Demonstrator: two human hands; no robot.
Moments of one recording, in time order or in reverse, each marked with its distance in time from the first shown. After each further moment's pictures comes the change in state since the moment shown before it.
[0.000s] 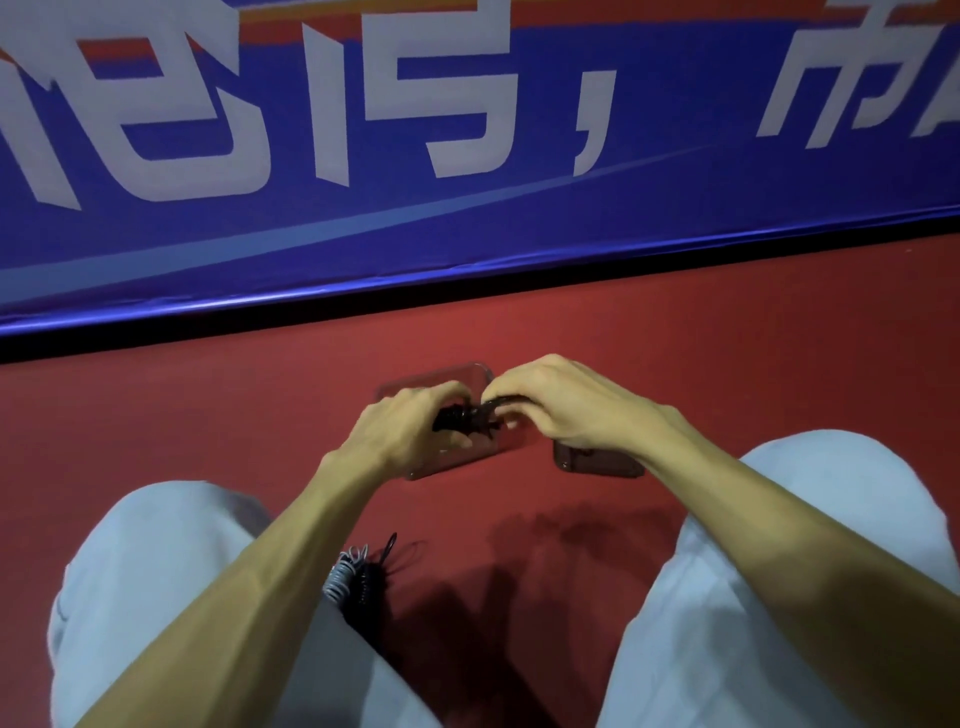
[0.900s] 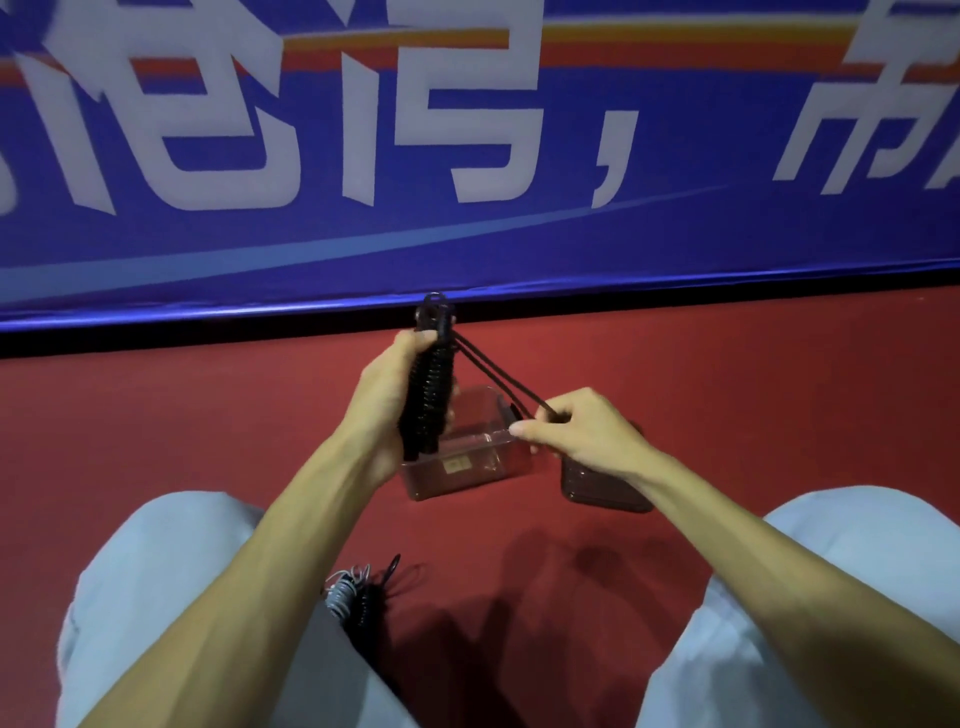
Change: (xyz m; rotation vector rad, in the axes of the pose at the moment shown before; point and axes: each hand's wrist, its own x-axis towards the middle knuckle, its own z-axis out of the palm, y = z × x) left_hand -0.016 0.017 -0.046 -1.528 0.244 -0.302; right_hand 0.002 0.018 0.024 0.491 0.190 0.454
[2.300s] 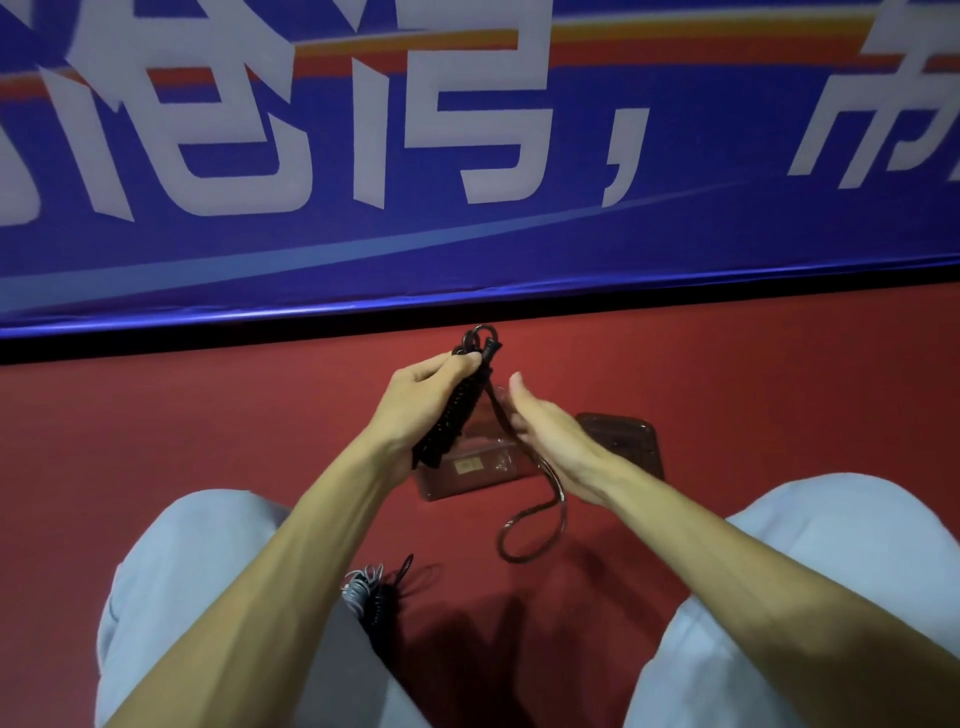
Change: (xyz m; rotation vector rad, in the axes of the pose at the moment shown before) left_hand -0.004 -0.003 0.006 0.288 -0.012 0.078; right_hand 0.012 -0.021 0.045 0.653 -0.178 0.210
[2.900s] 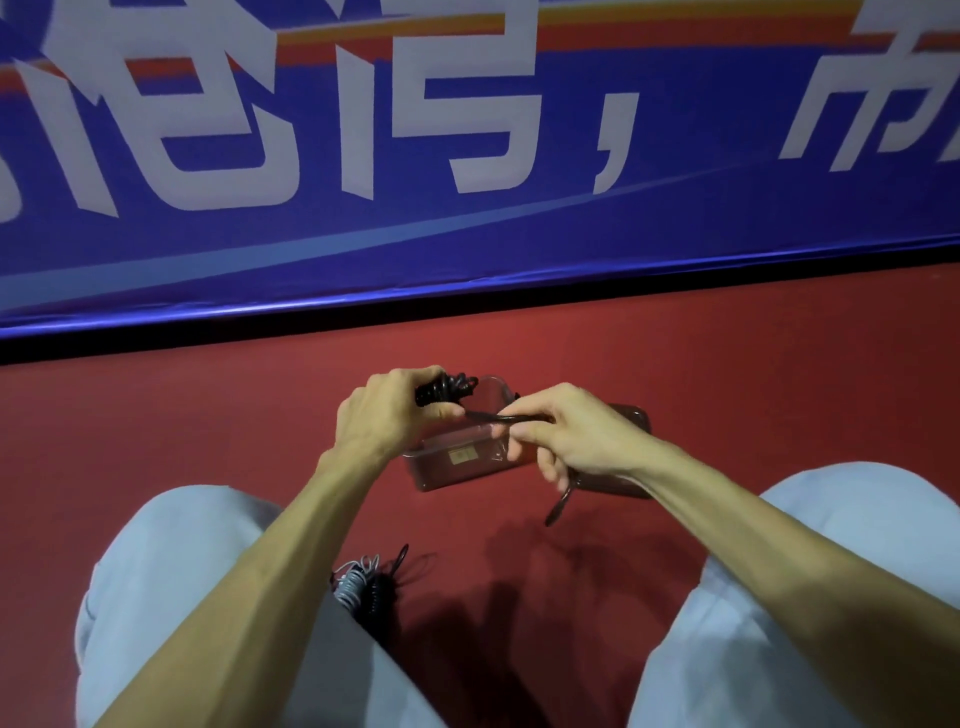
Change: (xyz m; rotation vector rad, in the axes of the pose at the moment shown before) left_hand 0.026 -0.031 -0.022 1.098 0.100 0.165; right_hand -0.040 -0.027 -0.023 -0.476 -0.096 -0.123
